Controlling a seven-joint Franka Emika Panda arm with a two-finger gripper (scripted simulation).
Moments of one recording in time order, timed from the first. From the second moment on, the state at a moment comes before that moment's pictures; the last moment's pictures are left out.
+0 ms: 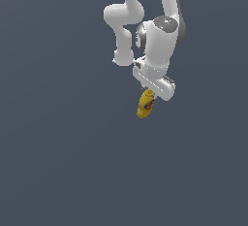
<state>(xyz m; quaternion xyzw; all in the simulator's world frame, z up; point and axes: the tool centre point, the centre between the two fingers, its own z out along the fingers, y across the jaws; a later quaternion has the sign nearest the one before) -0.089 0.116 0.184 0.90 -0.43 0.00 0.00</state>
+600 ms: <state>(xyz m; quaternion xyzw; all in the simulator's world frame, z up) -0.141 0.141 0.194 0.90 -0.43 0.00 0.00</state>
